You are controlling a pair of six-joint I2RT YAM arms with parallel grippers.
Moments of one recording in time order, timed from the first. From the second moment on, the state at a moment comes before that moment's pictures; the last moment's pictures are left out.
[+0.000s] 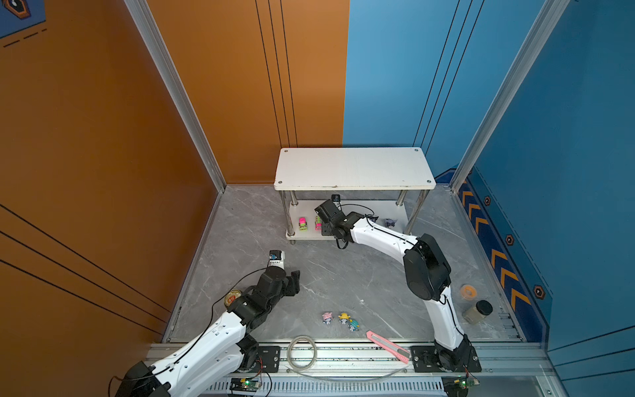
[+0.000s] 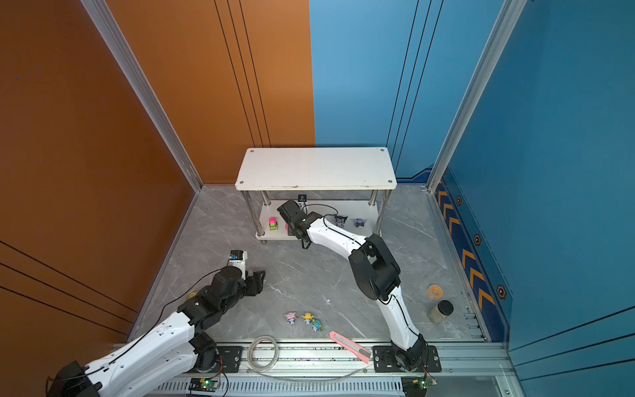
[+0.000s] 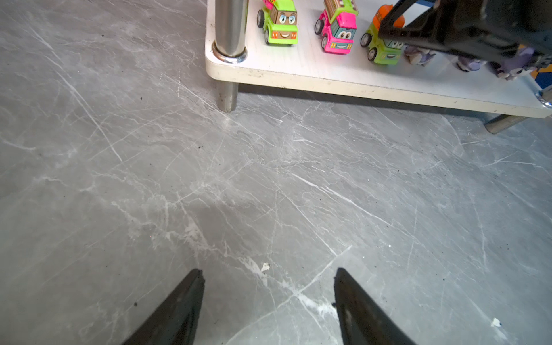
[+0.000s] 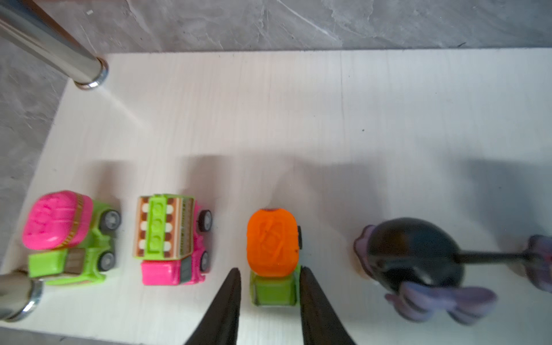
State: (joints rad) left arm -0.58 0.79 0.30 -0.16 -0.24 -0.49; right arm 0.77 2.16 1.80 -0.56 0.40 0.63
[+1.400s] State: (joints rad) left arm -0.57 0.70 0.35 -0.22 -0.24 -0.47; right arm 0.86 1.95 1.59 -0.49 0.41 0.64
